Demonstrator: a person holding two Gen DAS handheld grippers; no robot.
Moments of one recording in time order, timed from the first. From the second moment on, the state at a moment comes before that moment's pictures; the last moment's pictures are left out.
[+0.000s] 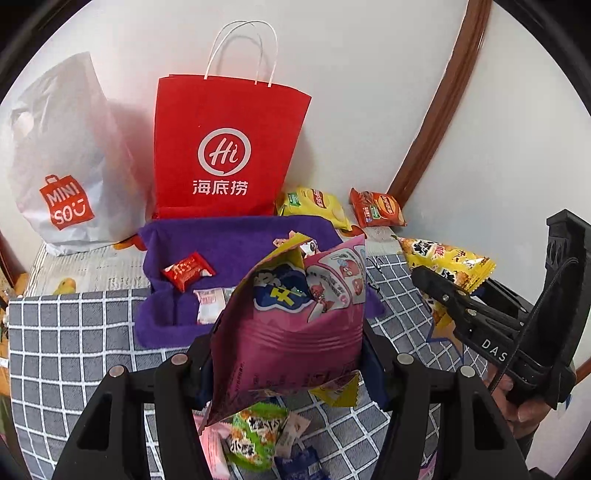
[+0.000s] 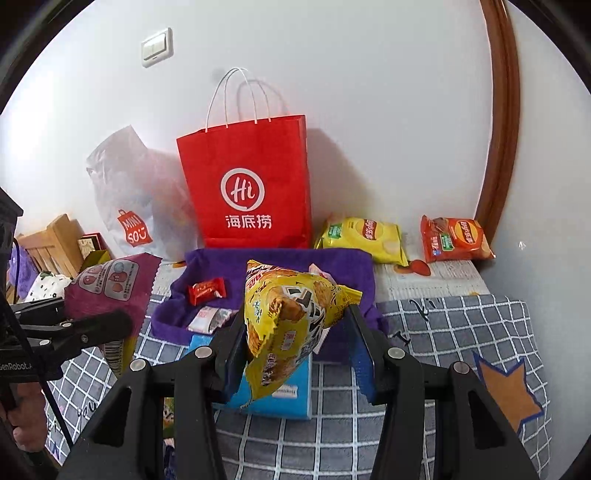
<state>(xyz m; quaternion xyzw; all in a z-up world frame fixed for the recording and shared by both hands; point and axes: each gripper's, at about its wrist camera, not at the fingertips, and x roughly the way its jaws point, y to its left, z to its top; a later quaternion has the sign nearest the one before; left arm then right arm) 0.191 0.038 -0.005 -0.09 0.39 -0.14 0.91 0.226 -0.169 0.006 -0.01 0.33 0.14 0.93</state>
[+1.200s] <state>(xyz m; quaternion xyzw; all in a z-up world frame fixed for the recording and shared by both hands) 0.325 0.088 -0.041 -0.09 0.42 -0.08 0.90 0.377 -0.104 -0.047 -0.04 0.38 0.21 0.90</state>
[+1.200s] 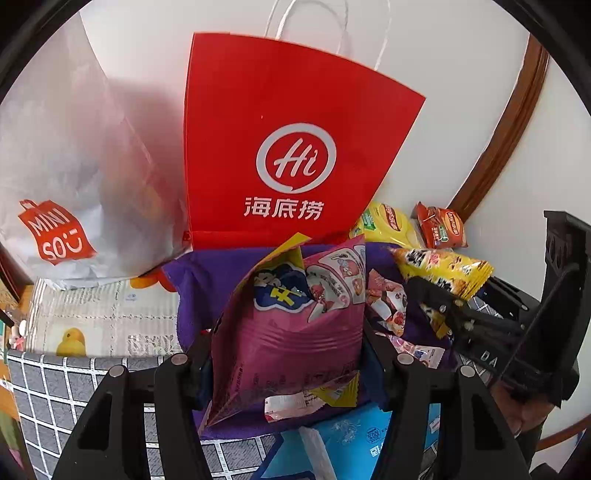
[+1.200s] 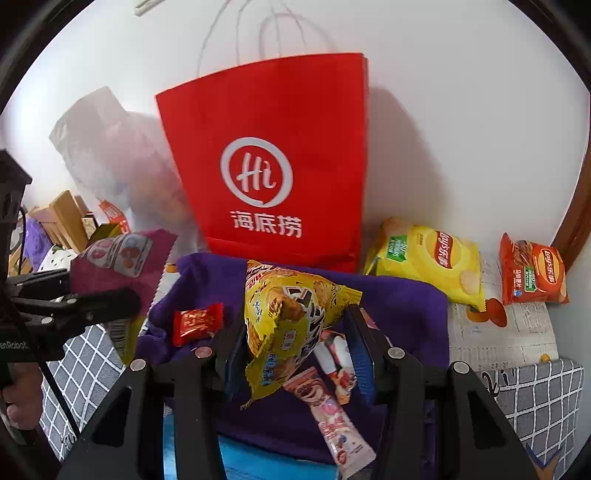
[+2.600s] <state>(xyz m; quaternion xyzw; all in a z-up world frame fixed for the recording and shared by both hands) 0.341 0.107 -0.056 -0.11 0.45 -0.05 0.88 0.389 -0.074 -0.113 -0.12 0.48 0.20 0.85</state>
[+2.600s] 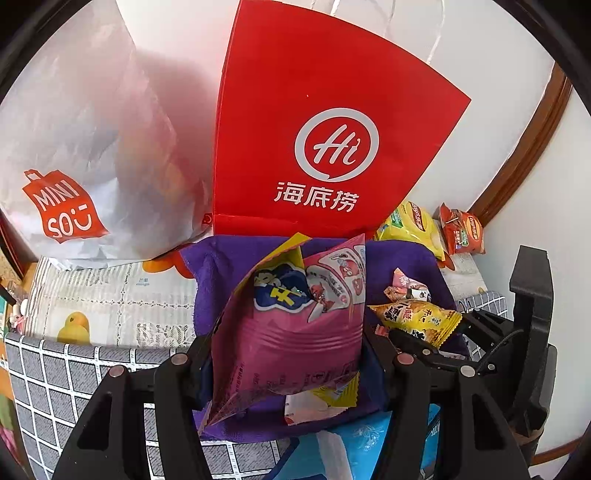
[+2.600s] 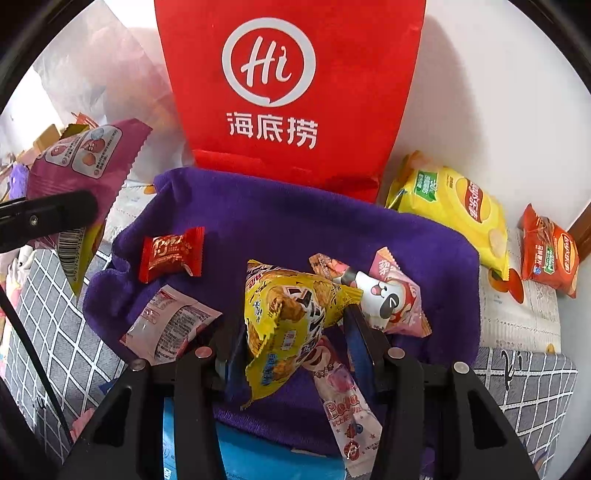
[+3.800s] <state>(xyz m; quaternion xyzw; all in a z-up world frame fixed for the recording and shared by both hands) 0.350 0.096 -0.081 -0.10 0.49 -0.06 0.86 0.371 -0.081 -0.069 -0.12 0.44 0.21 0.86</state>
